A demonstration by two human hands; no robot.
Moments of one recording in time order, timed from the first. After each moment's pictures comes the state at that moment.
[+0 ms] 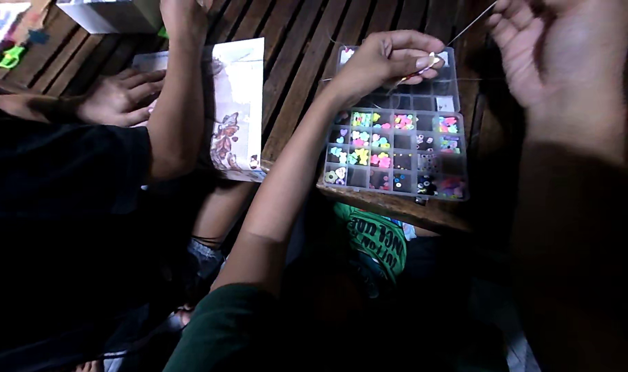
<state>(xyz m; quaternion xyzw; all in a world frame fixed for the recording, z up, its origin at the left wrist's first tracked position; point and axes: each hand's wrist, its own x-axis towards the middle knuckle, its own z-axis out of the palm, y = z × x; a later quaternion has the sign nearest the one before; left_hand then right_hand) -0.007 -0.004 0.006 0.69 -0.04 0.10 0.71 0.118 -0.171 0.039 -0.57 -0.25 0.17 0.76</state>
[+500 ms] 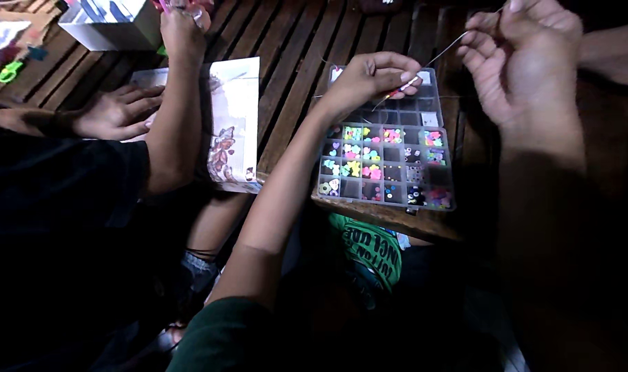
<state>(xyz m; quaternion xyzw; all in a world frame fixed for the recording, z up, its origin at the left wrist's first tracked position) -0.008 -0.004 0.009 0.70 -0.02 0.11 0.71 0.108 -0.171 0.045 -0.59 -0.26 0.16 0.75</state>
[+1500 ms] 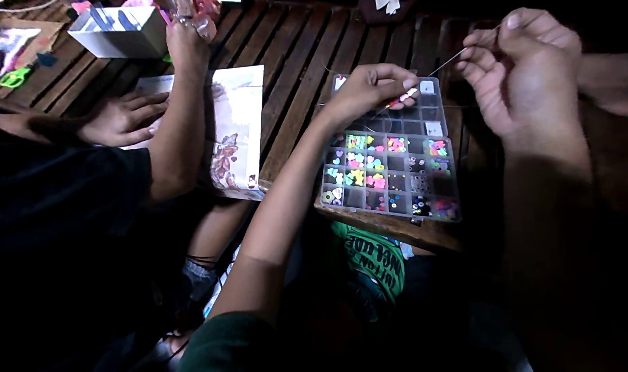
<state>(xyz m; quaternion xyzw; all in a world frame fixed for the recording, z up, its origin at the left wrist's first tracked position) -0.009 -0.003 0.008 0.70 0.00 0.11 0.71 0.106 -0.173 0.040 -0.59 -0.28 0.17 0.74</state>
